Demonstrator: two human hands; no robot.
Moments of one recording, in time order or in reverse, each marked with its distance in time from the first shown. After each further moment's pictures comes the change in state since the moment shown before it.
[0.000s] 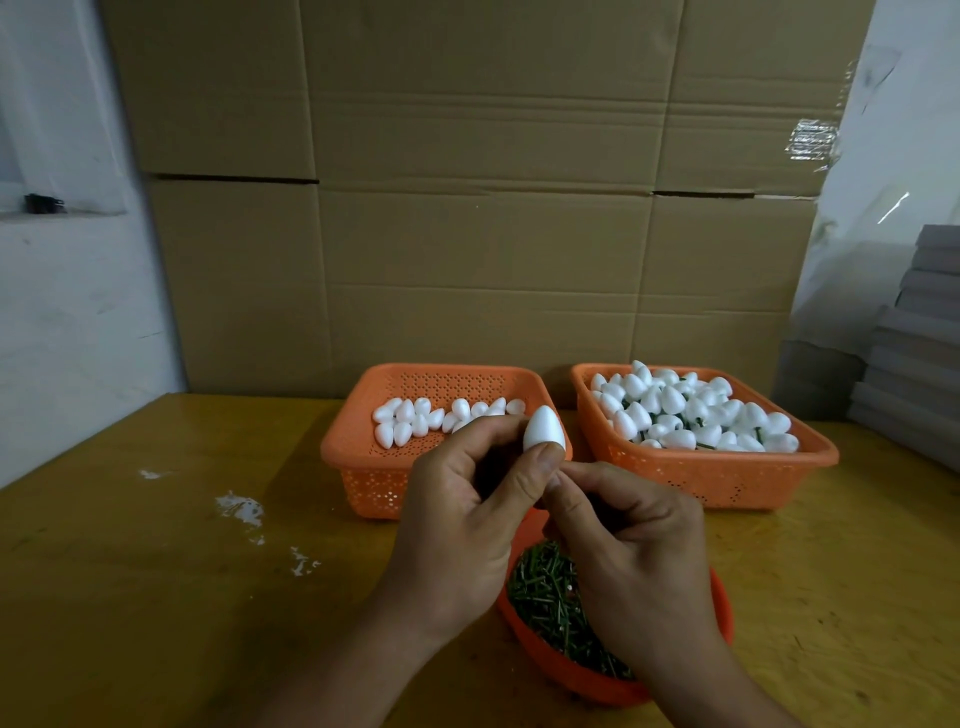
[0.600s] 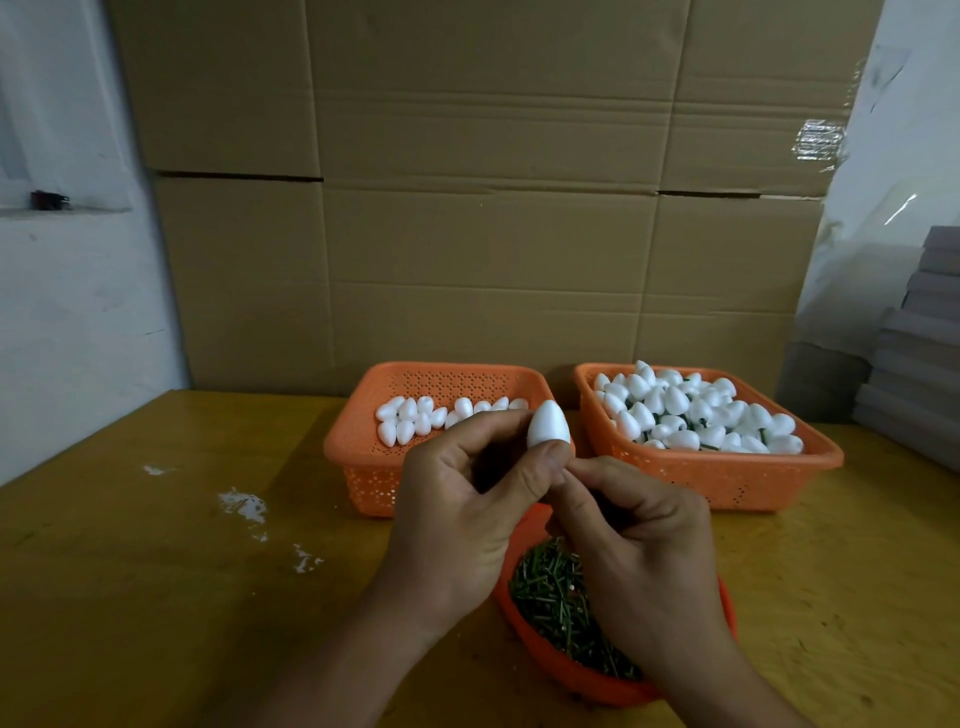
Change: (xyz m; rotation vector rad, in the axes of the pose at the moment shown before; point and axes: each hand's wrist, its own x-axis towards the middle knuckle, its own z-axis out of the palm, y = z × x) left_hand 0.002 0.004 -0.003 -0.088 0.031 0.009; right_hand 0.003 0.000 -0.003 -0.022 -0.039 -0.034
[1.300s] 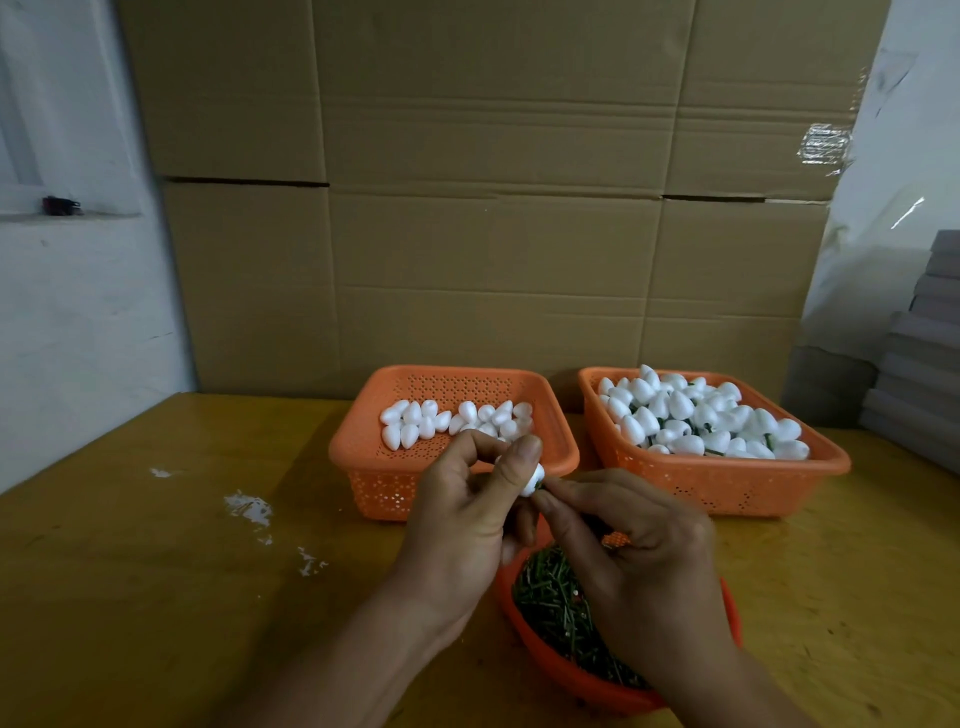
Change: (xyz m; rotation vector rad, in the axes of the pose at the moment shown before) left_hand -0.001 -0.012 -0.001 -0.137 0.037 -0.260; right_hand 0.000 0.014 -0.007 -0.369 0.007 -0.265
